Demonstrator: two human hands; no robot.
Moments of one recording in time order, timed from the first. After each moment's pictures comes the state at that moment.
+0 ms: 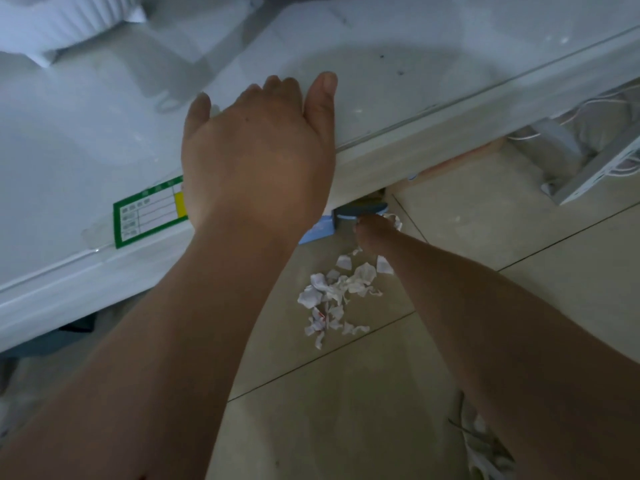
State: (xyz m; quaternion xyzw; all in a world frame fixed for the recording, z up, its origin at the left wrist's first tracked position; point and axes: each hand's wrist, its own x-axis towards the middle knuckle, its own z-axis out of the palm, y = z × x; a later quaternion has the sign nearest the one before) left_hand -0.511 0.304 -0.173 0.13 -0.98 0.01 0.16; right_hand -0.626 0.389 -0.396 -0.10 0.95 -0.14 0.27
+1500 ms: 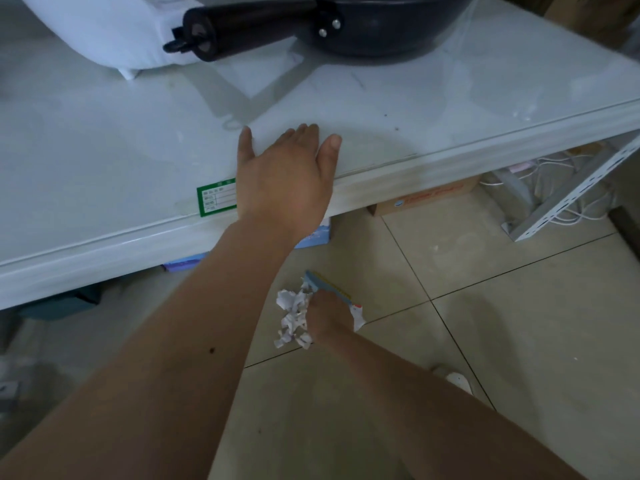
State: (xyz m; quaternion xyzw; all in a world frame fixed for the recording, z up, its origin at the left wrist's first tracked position) left_hand -0.488 0.291 -0.167 0.10 -0.98 -0.09 0.13; right_hand -0.463 0.356 -0.367 -0.10 0.94 -0.14 0.29
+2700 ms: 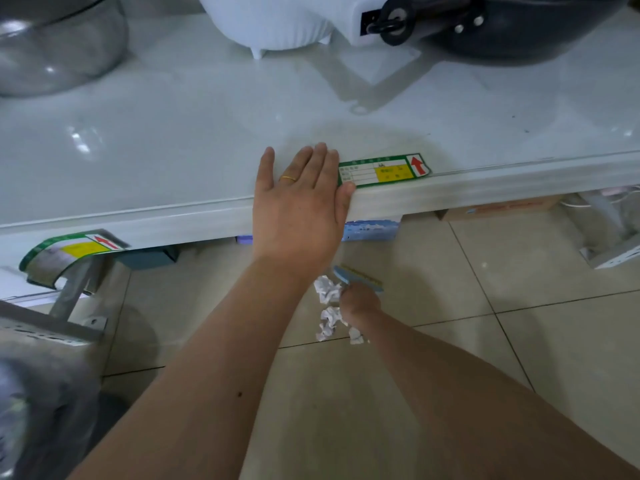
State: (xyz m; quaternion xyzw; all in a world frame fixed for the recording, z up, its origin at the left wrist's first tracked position) left_hand -0.398 0.206 -0.193 0.13 -0.97 0.00 0.22; right_hand -0.444 0.290 -0.368 -0.14 0.94 -0.07 0.31
